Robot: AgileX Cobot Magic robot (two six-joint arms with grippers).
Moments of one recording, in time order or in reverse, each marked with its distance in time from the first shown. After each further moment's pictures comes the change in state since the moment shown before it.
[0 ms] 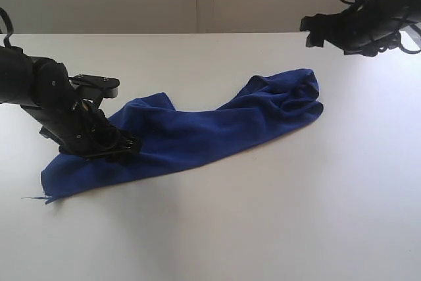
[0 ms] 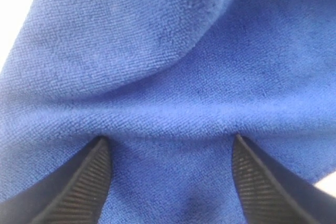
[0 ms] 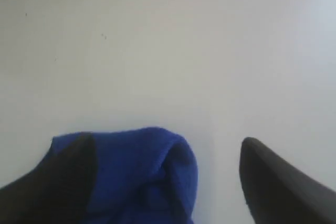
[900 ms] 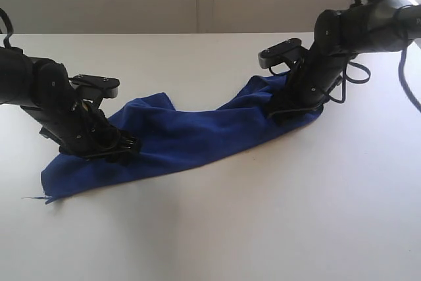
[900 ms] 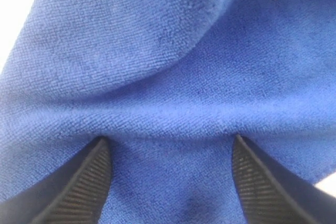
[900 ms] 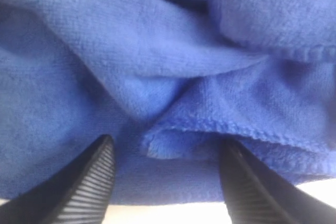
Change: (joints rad) left arm 0.000 0.000 0.000 0.000 -0.006 0.000; right arm 0.173 0.134 -0.003 -0.131 0.303 -0.361
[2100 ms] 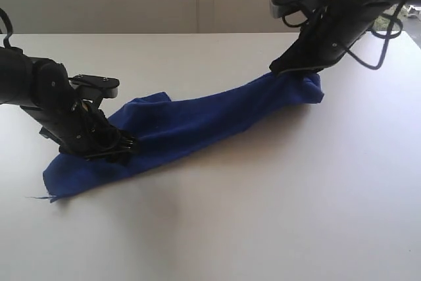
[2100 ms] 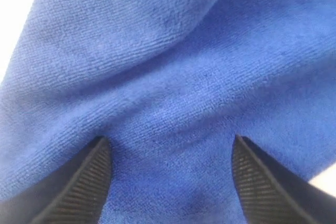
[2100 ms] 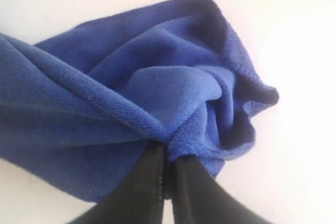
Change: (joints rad) left arm 0.000 0.000 0.000 0.000 -0.002 0.000; right arm 0.000 -0.252 0.000 -0.014 0.089 0.025
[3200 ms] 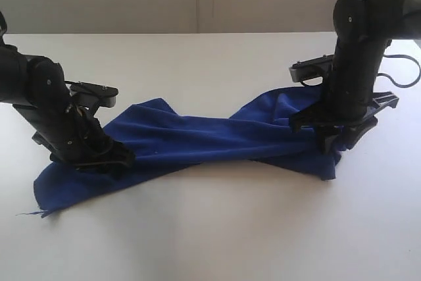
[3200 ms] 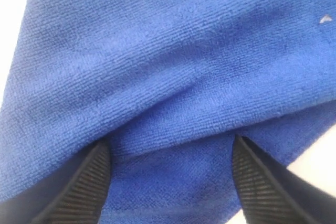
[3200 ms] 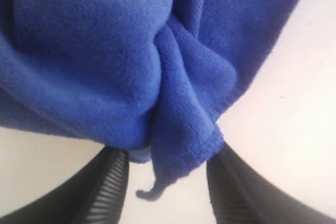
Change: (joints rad) left arm 0.000 -0.028 0.007 0.002 0.116 0.054; right arm 0.000 0.086 0.102 -0.150 0.342 0.340
